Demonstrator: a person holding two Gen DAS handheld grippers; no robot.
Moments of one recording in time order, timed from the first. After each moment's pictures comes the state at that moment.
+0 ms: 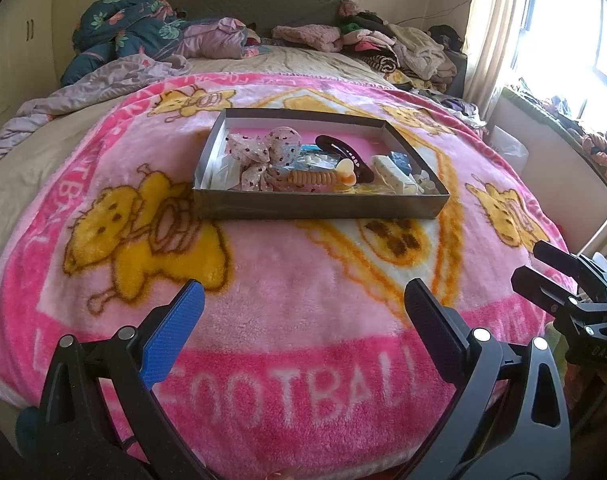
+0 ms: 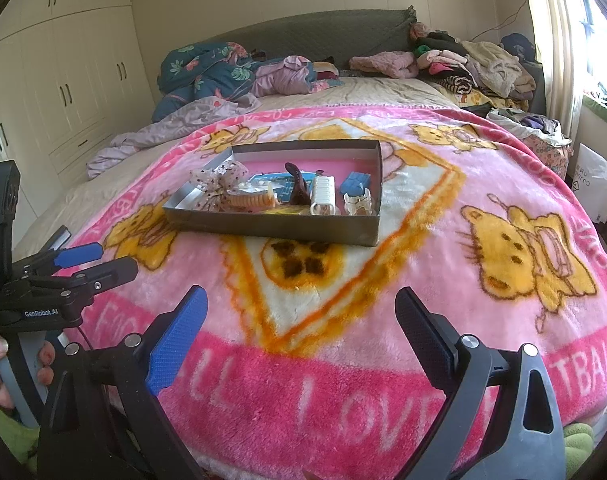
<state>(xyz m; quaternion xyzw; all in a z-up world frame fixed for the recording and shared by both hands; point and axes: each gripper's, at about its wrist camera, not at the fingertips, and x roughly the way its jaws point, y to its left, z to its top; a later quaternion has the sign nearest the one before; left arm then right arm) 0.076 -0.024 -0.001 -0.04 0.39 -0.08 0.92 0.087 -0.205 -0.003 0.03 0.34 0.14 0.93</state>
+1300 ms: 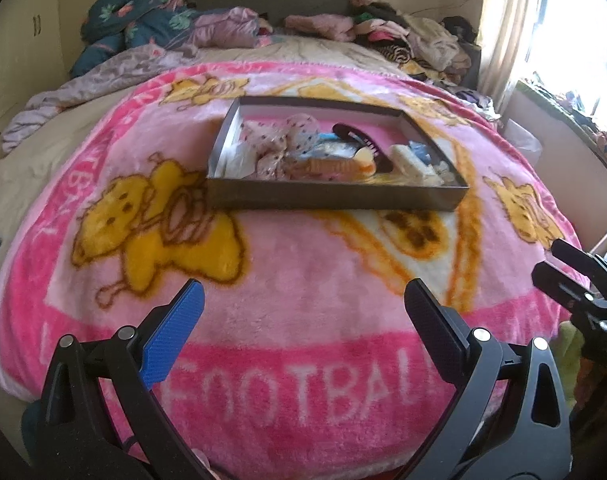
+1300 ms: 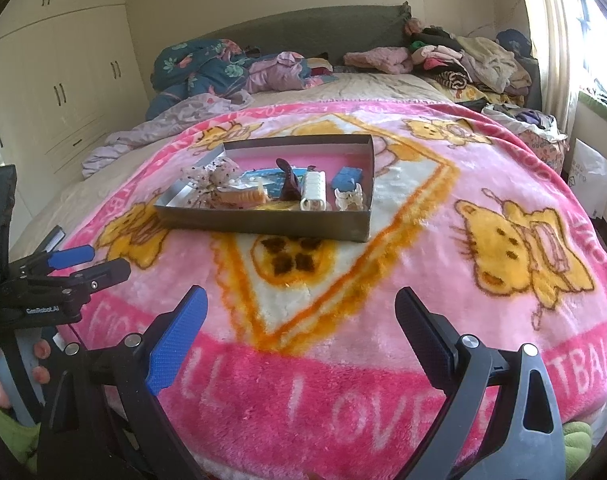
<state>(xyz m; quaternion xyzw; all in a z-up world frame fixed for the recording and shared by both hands) 0.087 -0.013 -0.009 -0.04 0.41 -0.05 0.91 0.091 -0.213 -0.008 0.03 0.35 0.13 0.93</state>
